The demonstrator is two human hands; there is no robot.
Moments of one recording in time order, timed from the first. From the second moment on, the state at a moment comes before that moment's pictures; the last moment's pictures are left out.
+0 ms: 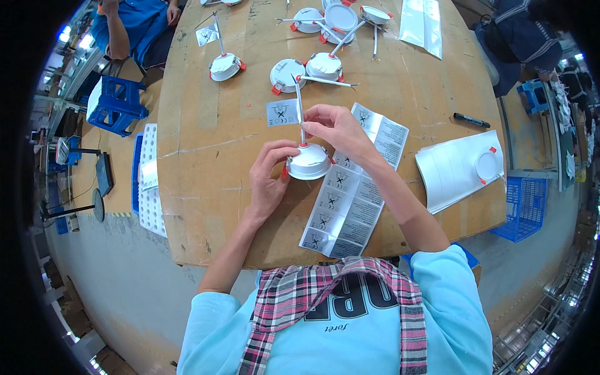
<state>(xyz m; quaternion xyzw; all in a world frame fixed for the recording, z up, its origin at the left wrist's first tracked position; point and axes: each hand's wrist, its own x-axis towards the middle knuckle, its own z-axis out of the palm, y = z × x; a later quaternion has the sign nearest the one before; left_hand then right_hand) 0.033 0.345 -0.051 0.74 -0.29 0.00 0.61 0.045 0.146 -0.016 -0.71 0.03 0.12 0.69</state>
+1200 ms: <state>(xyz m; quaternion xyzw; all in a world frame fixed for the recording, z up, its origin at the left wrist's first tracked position) 0.048 0.366 -0.048 0.71 -0.16 0.01 0.69 0.016 0.180 -0.019 -0.69 0.05 0.09 0.72</state>
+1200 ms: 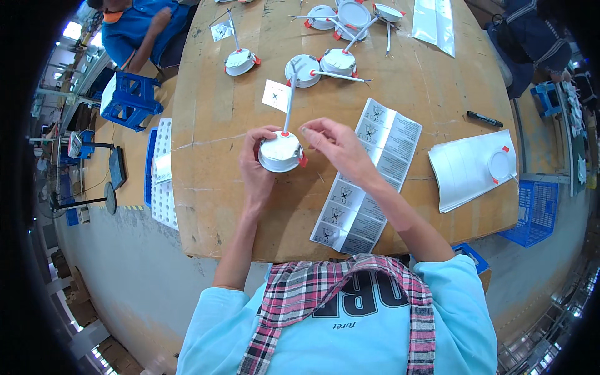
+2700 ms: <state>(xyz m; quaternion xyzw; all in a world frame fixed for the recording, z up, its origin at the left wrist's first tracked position) 0.288 0.387 -0.053 0.94 0.01 0.26 0.24 0.024 0.159 -0.002 -0.83 0.03 -0.07 0.55</state>
